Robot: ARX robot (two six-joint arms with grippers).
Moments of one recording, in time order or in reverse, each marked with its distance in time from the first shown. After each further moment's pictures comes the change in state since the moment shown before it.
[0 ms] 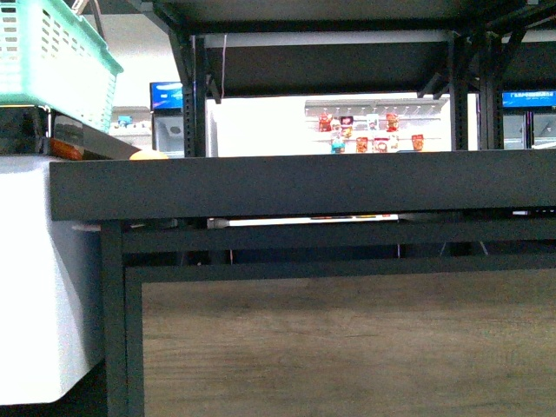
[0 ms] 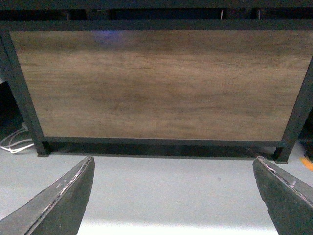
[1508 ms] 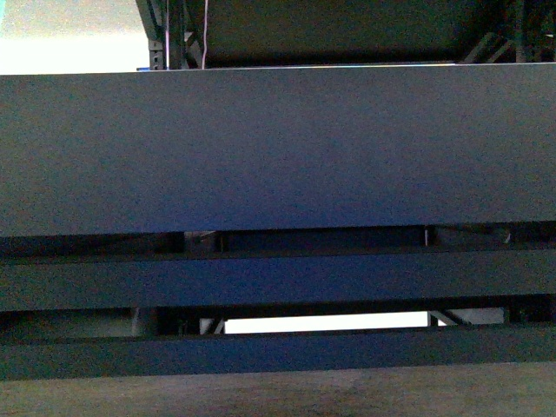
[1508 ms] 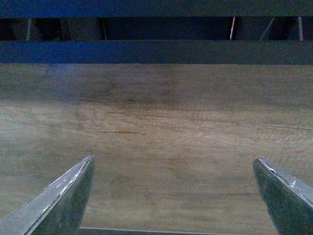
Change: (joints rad) left arm 0.000 0.000 0.000 0.000 0.000 0.000; right arm 0.000 0.000 0.000 0.000 0.000 0.000
